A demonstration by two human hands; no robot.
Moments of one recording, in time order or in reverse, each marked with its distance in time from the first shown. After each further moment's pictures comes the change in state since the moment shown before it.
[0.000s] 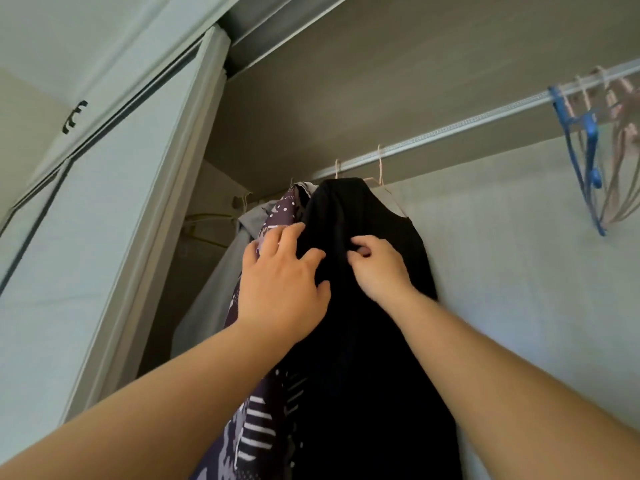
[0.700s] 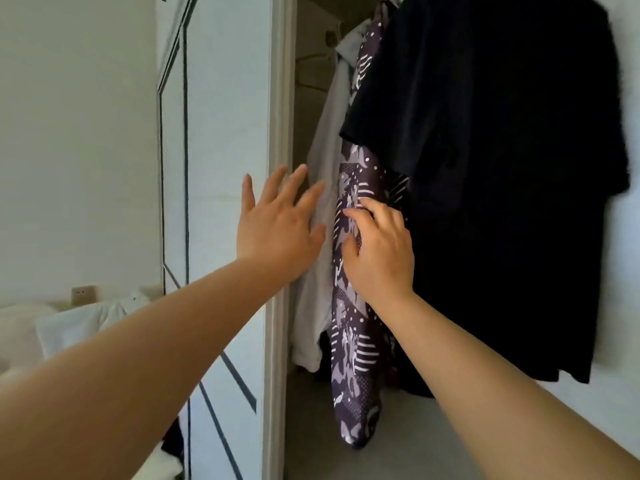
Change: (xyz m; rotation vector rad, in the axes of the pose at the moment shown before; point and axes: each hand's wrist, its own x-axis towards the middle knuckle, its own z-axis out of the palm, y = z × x) left_hand -0.192 -0.047 -0.094 0.333 -0.420 -0.104; right_hand -0.270 -0.034 0.072 -0.082 -0.123 -0.254
